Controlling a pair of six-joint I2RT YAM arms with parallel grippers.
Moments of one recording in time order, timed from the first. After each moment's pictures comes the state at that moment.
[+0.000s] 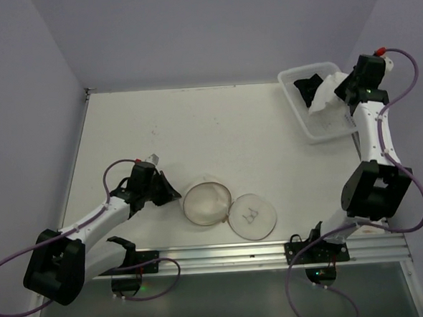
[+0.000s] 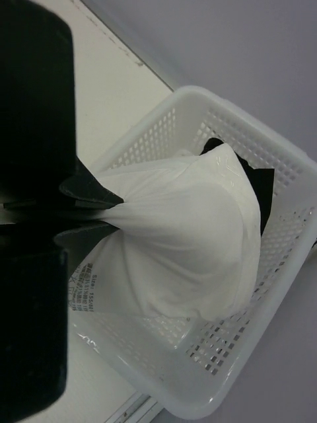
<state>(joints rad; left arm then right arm) -0.40 1.11 0.43 -0.19 0.23 -0.81 -0.25 1.56 1.52 -0.49 0.15 0.52</state>
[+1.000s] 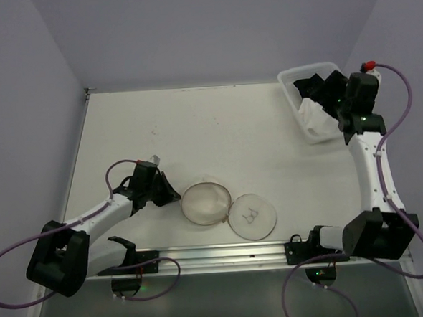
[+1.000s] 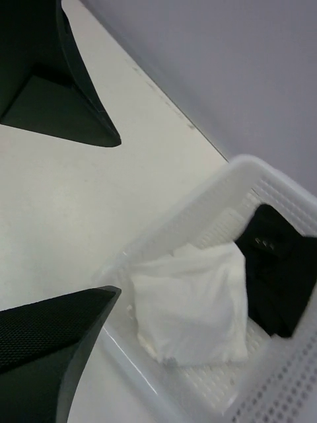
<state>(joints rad) -0.40 1.16 0.44 -0.18 0.22 -0.81 -0.21 1.38 1.37 -0.49 0.03 0.59</state>
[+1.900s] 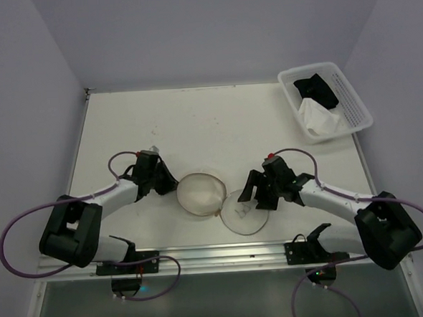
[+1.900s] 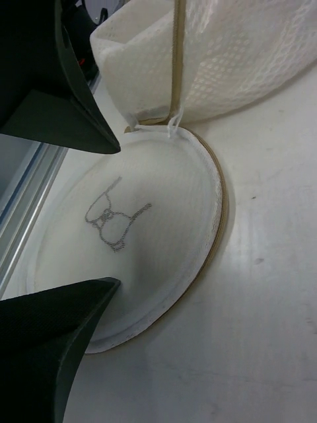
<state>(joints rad) -0.36 1.38 0.55 -0.08 0.20 -0.85 0.59 1.19 0.48 -0.29 -0.21 0.95</state>
